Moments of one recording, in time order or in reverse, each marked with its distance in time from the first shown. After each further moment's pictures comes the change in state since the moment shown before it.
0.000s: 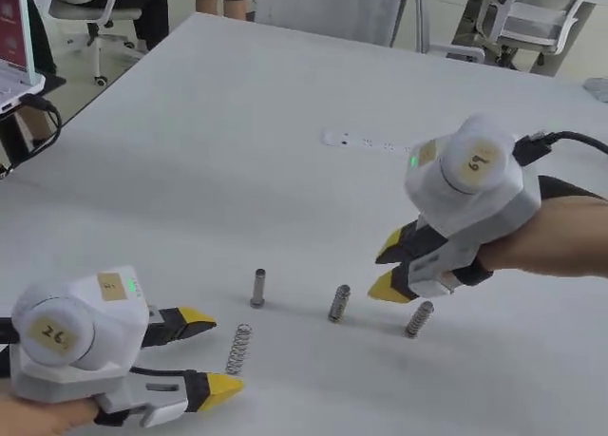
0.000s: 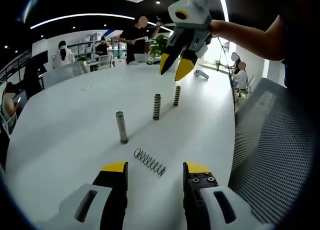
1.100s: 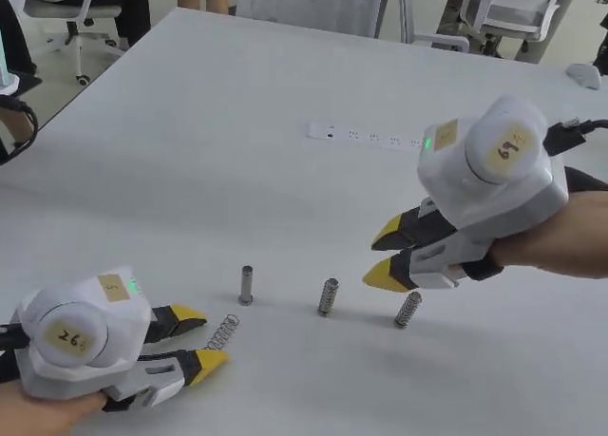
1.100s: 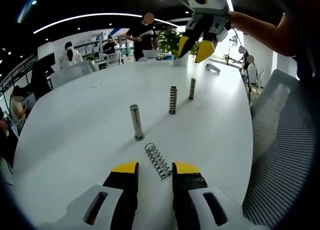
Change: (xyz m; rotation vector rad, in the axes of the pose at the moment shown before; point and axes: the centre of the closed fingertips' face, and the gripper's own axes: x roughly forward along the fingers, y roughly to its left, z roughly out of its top) left arm 0.007 0.027 -0.012 0.029 0.034 0.116; right arm -0.015 0.006 0.011 0.010 -0.072 -0.032
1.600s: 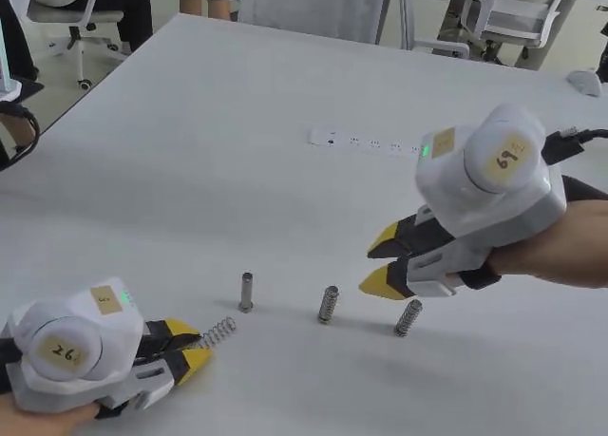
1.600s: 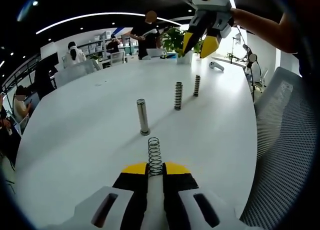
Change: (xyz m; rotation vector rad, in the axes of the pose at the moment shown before) left arm 0.000 0.005 -0.005 0.004 0.004 0.028; right arm 0.001 0.002 0.004 -0.007 -0.008 0.009
